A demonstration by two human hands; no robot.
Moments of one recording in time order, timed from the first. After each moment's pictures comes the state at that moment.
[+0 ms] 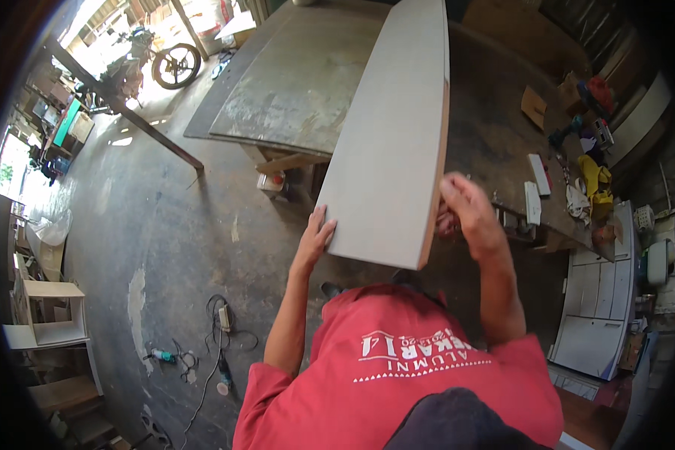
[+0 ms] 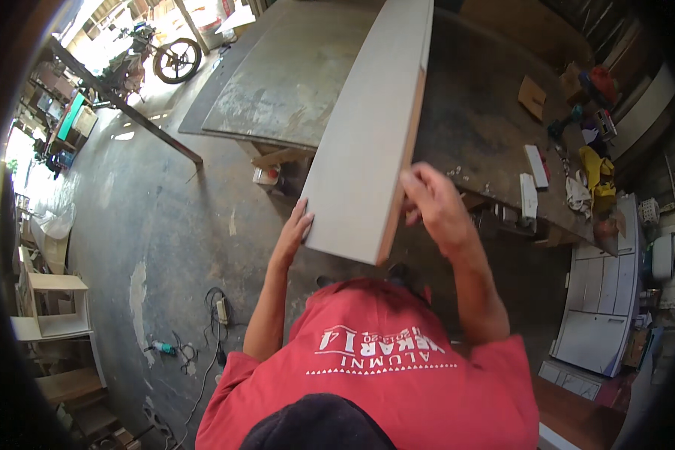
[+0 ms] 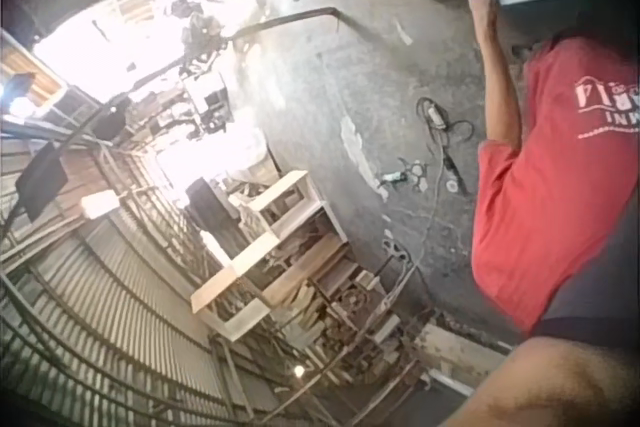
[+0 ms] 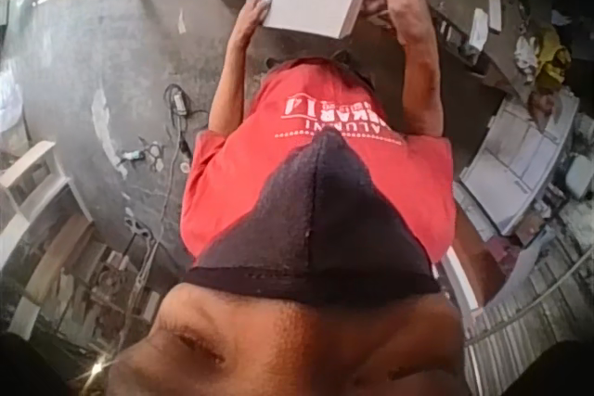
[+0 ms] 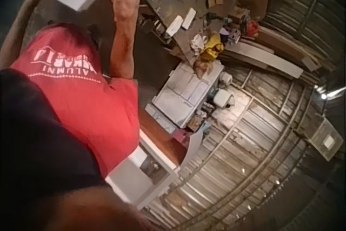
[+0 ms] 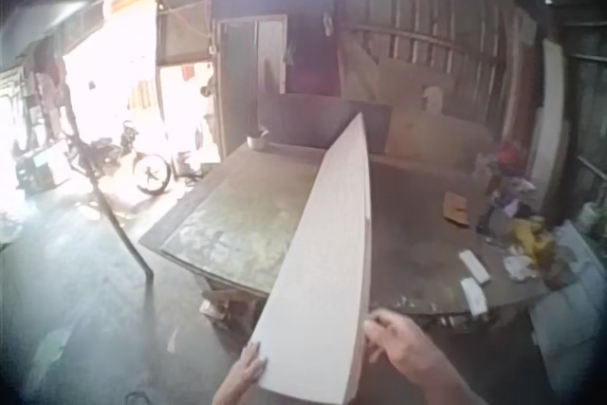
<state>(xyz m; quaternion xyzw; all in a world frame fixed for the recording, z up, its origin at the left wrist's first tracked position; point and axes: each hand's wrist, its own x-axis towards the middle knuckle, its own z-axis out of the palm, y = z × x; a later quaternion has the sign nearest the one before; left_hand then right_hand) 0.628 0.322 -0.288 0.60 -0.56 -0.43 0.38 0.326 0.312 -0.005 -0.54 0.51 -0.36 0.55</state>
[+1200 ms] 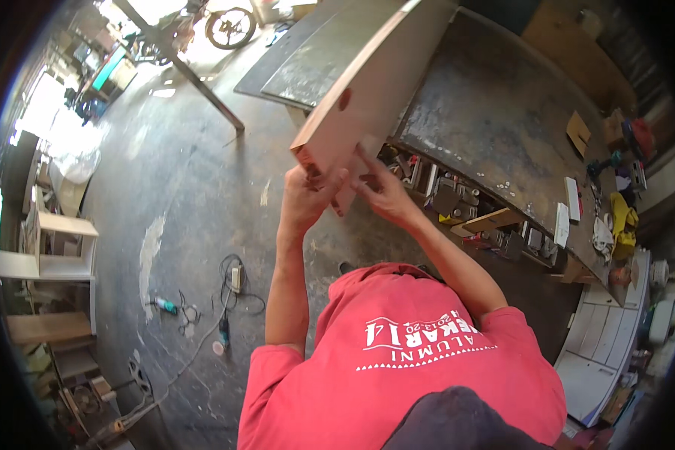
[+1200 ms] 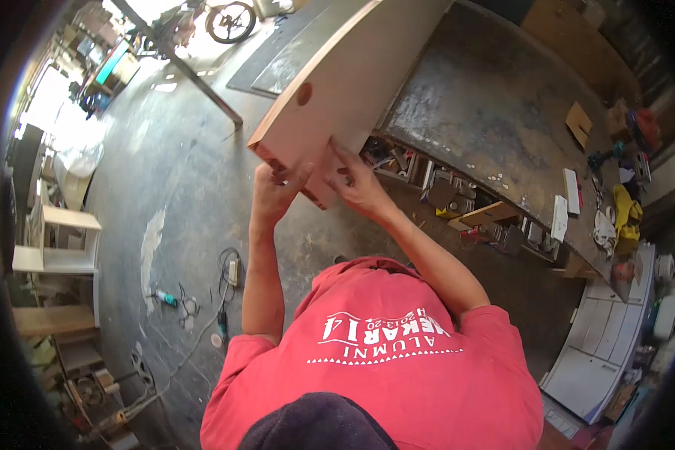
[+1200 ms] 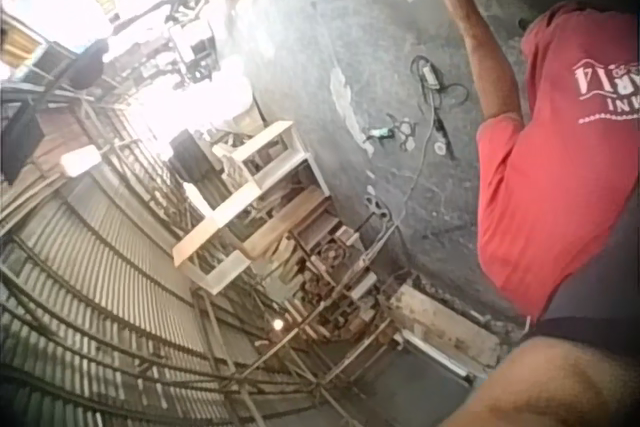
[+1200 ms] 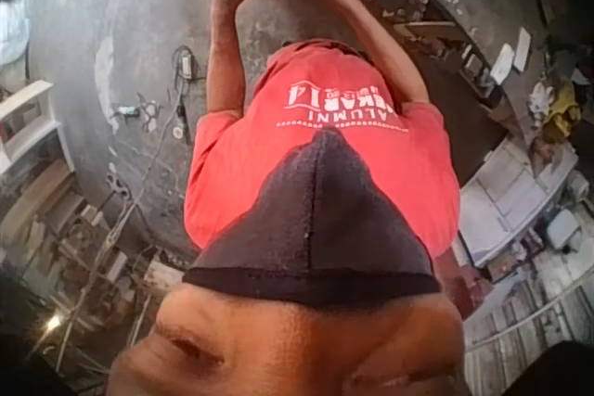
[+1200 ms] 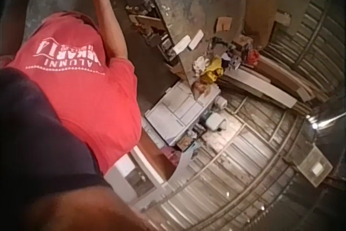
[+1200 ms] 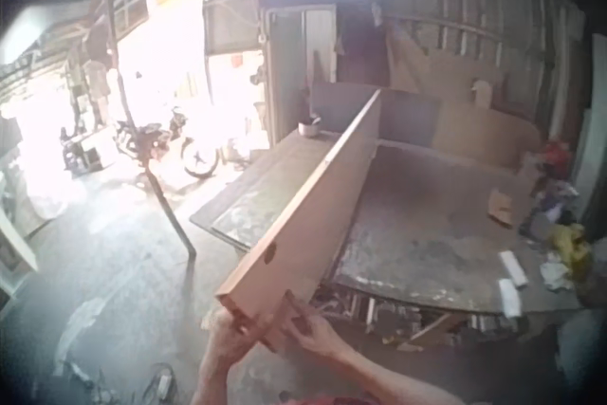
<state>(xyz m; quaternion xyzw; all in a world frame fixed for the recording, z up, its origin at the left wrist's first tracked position) 0.675 0.344 -0.103 0.51 -0.52 -0.35 0.59 0.486 0.272 -0.172 -0.70 0.32 -0.34 0.53</state>
